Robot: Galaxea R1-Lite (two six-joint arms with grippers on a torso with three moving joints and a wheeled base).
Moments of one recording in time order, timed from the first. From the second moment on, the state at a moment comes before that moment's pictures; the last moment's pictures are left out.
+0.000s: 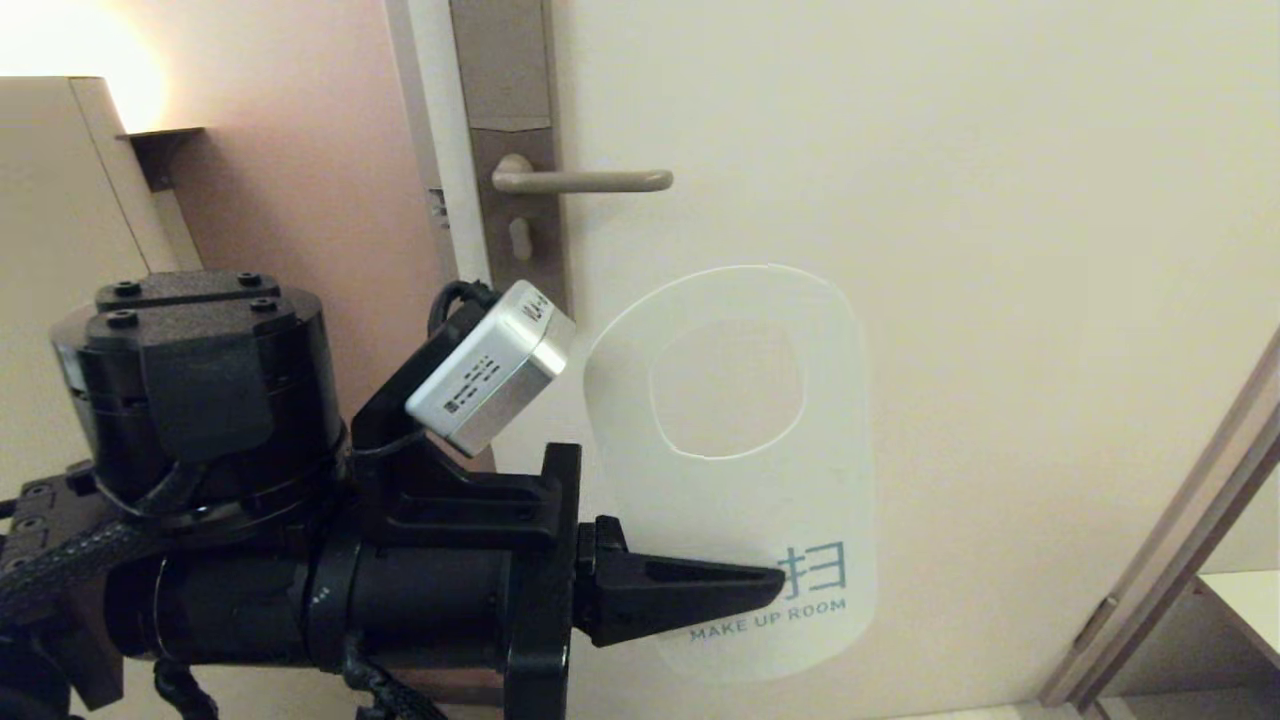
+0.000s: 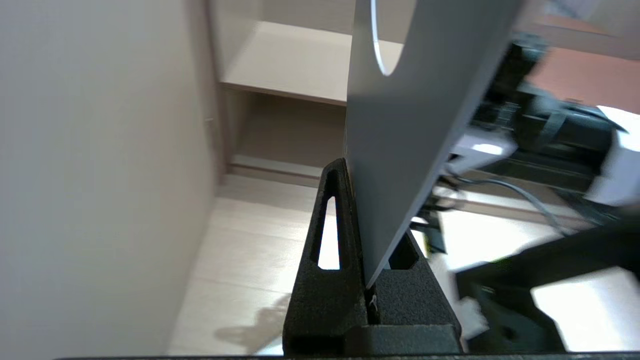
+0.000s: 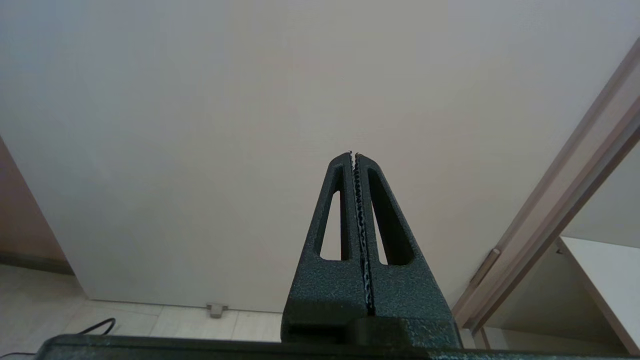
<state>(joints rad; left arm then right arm) -0.85 1.48 -0.77 -0.56 -0.68 -0.07 -0.01 0.00 0.00 0.01 0.03 -0.10</state>
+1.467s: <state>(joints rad) -0.81 1.66 -1.01 -0.56 -0.86 -0.18 -0.01 0.05 -0.16 0.04 0.07 -0.11</state>
